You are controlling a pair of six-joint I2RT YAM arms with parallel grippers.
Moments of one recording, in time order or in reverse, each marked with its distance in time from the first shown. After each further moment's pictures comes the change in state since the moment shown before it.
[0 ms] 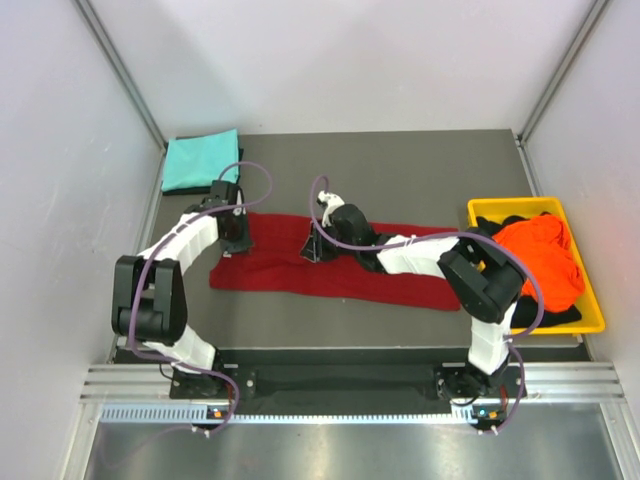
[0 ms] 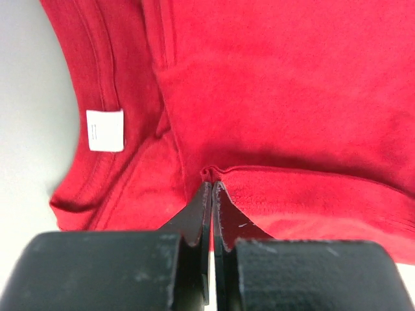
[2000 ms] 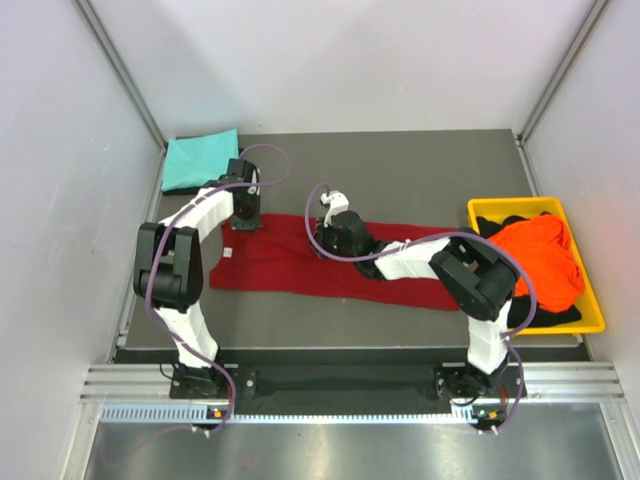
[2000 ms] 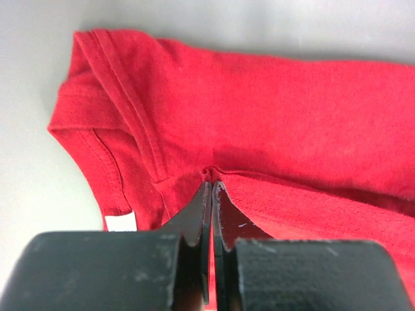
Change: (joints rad) left arm -0.043 0.250 0.278 -0.002 -0.077 0.146; right arm 0.018 0.032 -0.051 0.180 0.242 -0.116
